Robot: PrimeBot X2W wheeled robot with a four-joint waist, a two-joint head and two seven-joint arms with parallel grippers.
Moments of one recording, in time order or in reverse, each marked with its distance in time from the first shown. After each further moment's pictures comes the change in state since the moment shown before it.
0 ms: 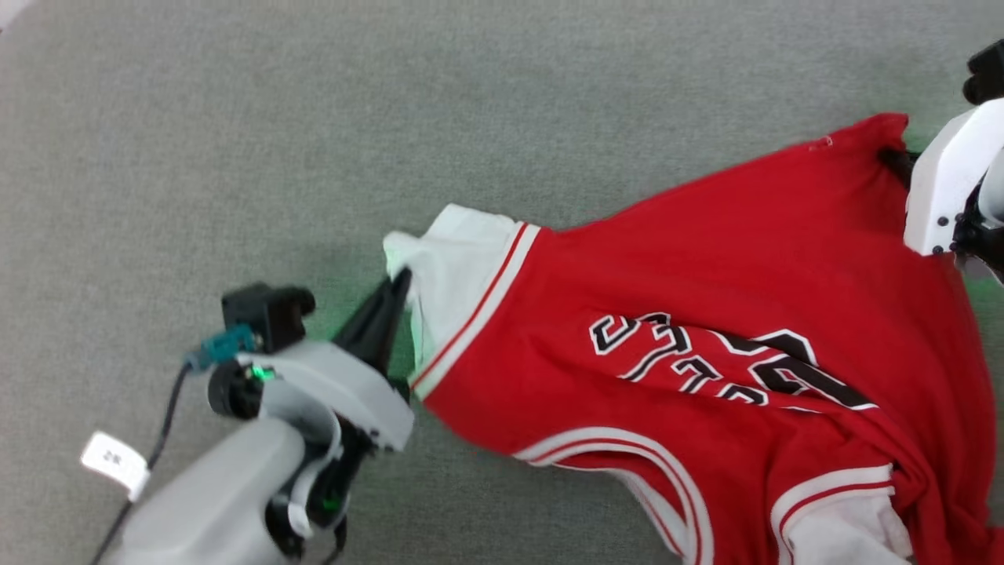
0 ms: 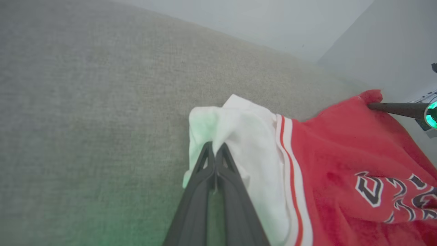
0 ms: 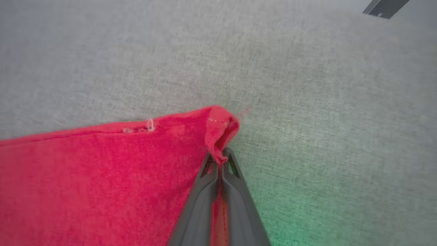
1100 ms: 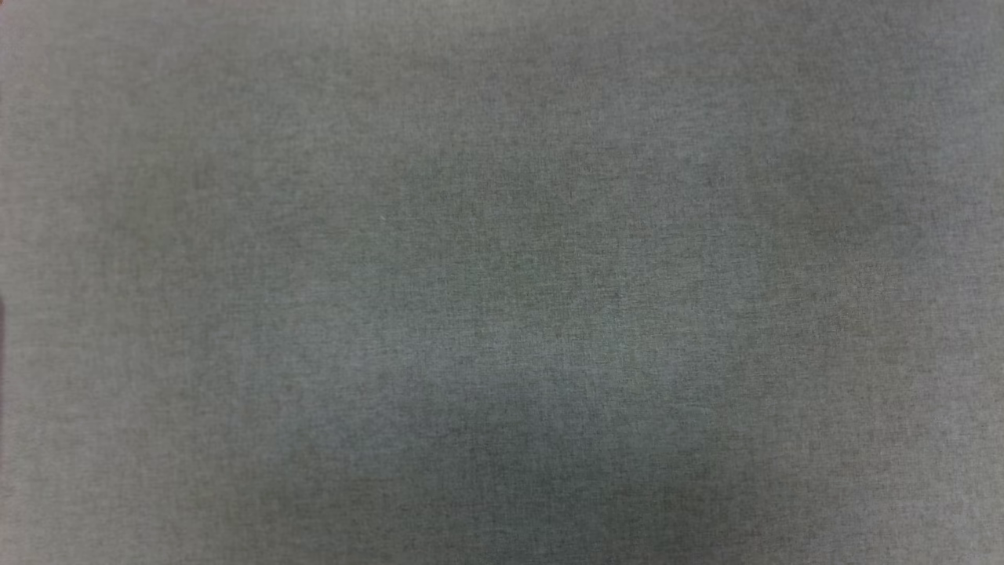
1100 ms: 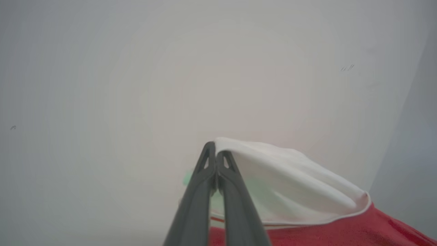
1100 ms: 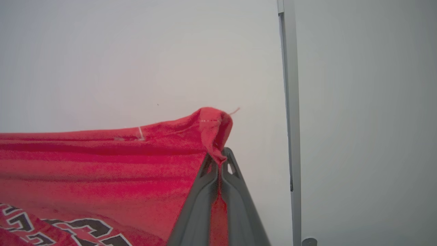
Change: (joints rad) left arm -1.164 -0.187 0.326 0.794 0.087 -0.225 -0.033; right arm -0.691 0.186 -0.321 0.371 -0.117 0.000 -0.570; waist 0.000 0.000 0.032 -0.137
